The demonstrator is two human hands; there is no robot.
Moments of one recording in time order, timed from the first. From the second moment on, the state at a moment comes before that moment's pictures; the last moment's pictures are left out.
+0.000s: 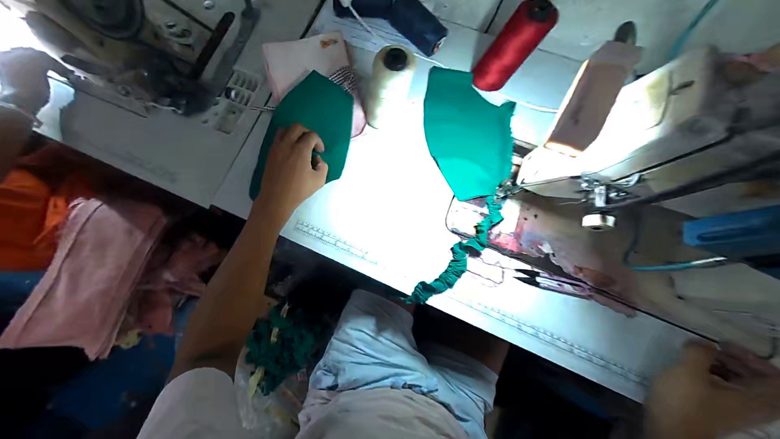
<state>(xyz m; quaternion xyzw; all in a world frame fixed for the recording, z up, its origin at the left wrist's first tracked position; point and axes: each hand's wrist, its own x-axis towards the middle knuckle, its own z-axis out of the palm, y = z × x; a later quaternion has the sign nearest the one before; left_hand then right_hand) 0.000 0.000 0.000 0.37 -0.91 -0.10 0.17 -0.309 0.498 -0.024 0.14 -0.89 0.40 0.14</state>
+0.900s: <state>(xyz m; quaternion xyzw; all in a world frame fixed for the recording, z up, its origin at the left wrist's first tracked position) -0.014 -0.015 0.024 0.28 -0.95 -0.12 0.03 -0.314 0.501 -0.027 0.12 -0.94 0.31 0.08</state>
